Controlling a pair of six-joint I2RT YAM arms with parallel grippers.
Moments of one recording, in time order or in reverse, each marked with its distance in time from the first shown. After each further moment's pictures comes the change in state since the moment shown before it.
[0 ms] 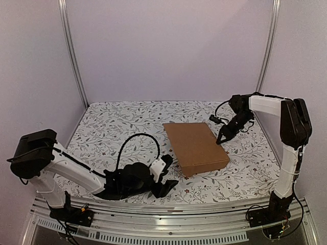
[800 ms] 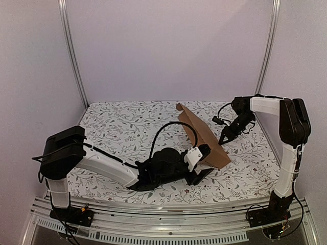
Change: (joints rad) left arm 0.021 0.314 0.458 0.104 0.140 0.335; right arm -0.035 0.028 -0.010 0.016 0.016 0.012
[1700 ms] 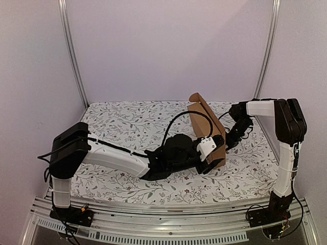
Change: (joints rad) left arm 0.034 0.074 0.247 -0.148 0.060 0.161; right arm 0.009 0.059 -0.028 -0.048 0.020 0.026
